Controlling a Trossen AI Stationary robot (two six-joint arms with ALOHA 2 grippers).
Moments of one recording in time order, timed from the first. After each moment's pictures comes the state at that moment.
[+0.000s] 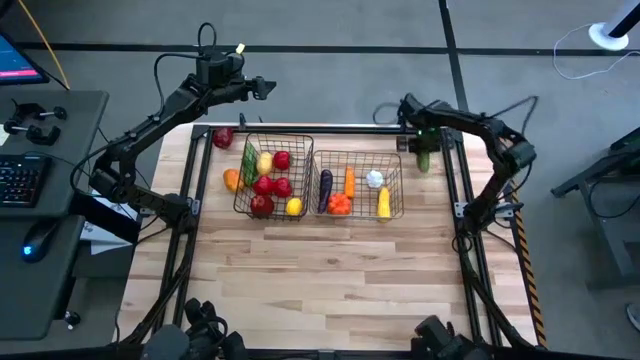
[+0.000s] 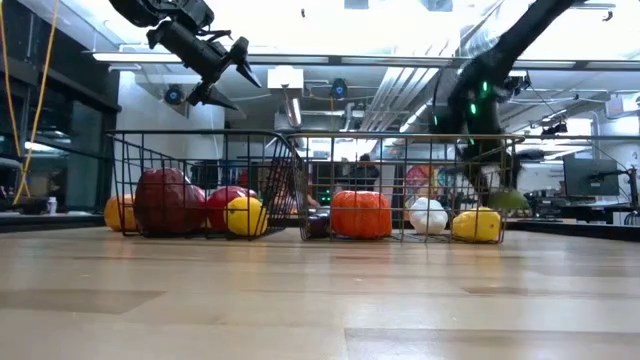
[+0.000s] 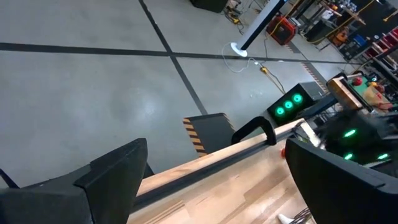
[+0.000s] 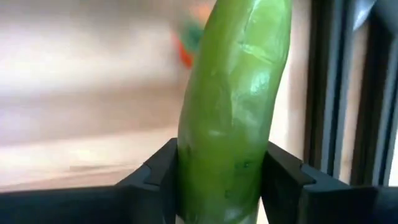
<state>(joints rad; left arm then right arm) 0.98 1.38 1.22 -0.27 0.20 -0.43 -0.96 1.71 1.12 -0.98 0.23 0.65</state>
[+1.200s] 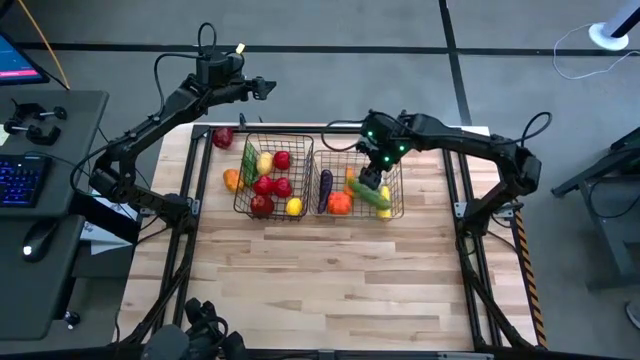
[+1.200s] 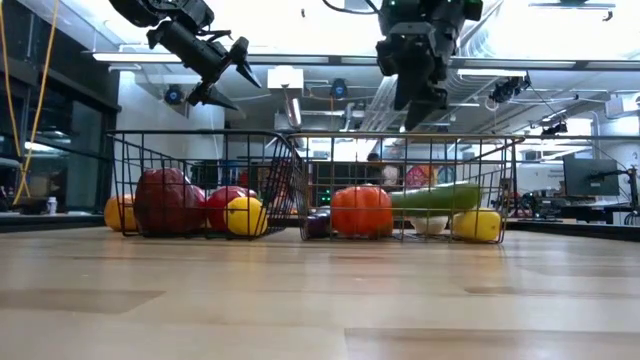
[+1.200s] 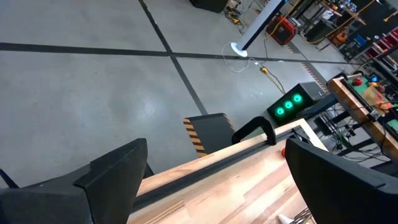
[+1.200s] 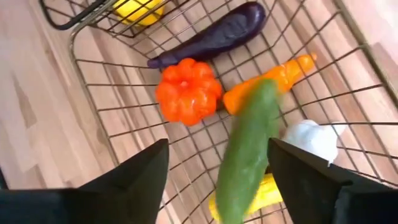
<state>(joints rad) 0.98 1.38 1.22 -0.27 0.20 -0.43 -0.40 1.58 1.43 -1.02 -0.24 0.17</state>
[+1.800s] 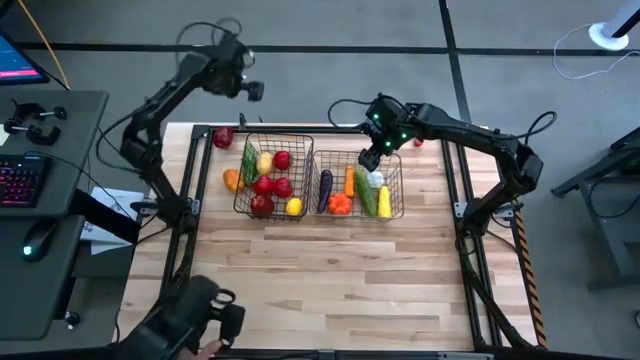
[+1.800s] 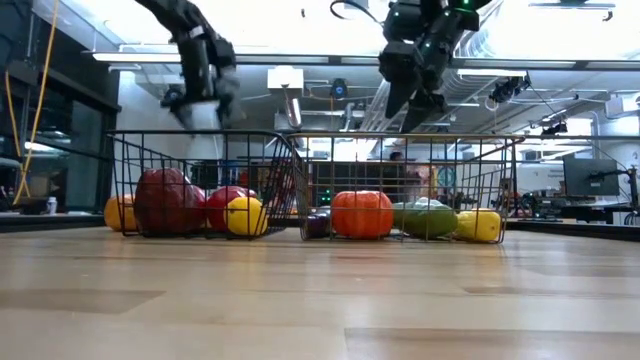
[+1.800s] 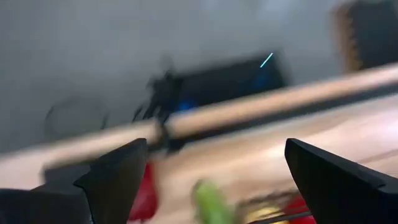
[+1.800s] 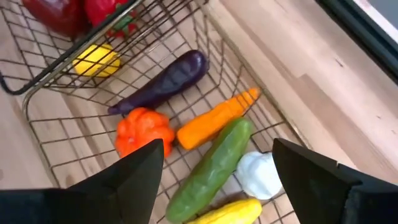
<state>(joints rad) 1.05 1.73 1.71 -1.10 -0.12 -0.25 -0.52 1.58 1.43 -0.93 -0.18 0.17</state>
